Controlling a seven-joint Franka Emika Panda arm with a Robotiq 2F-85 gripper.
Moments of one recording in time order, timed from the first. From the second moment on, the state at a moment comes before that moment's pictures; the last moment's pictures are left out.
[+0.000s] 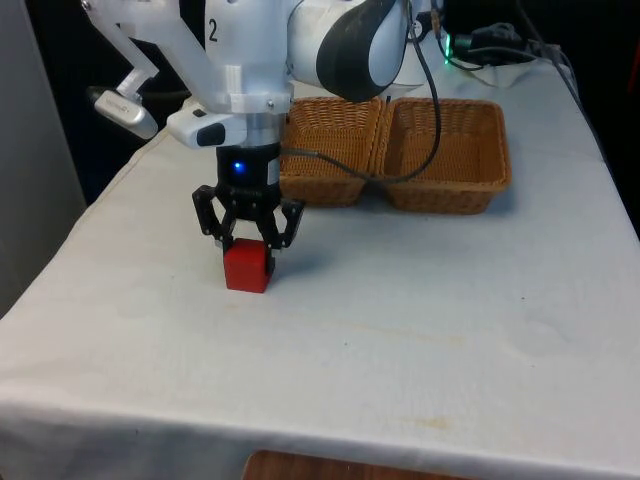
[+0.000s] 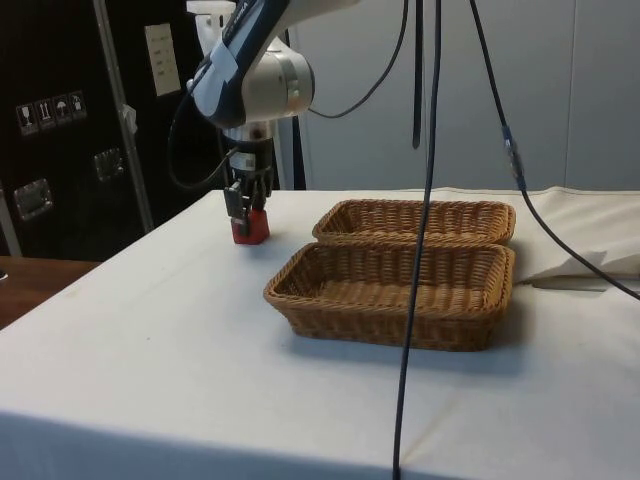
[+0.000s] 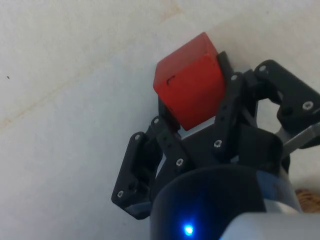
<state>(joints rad) 0.25 0.89 -0.58 -1.61 0.67 2.50 -0.57</state>
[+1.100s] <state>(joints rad) 0.31 0.65 -0.64 -1.79 0.55 2.49 -0.56</state>
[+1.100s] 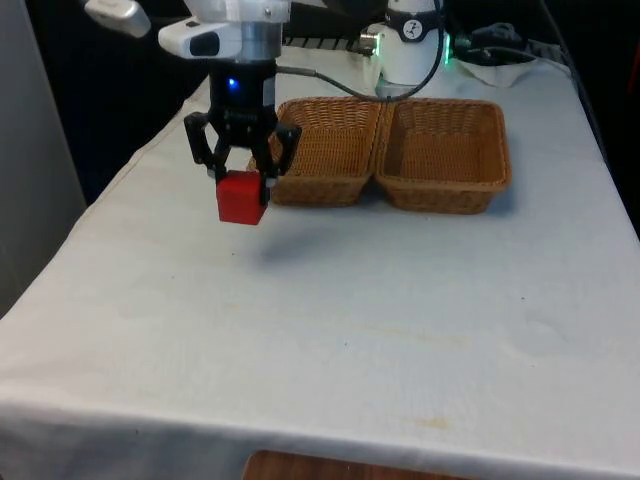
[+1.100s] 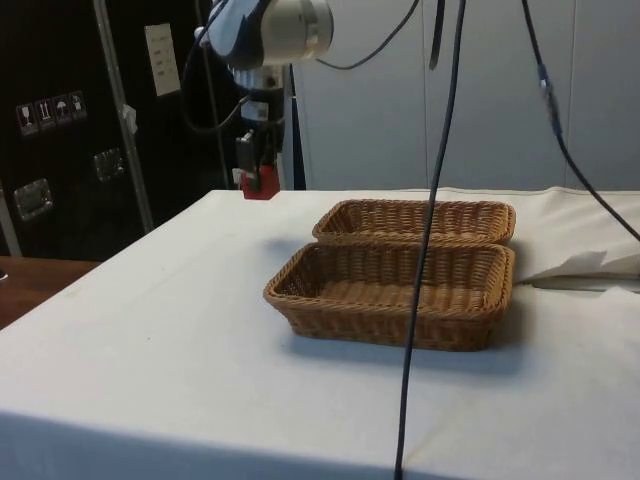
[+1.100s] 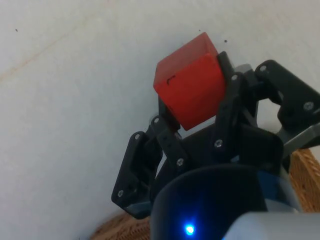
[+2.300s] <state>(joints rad) 0.33 0.31 -0.64 -2.03 0.29 2.44 -0.48</state>
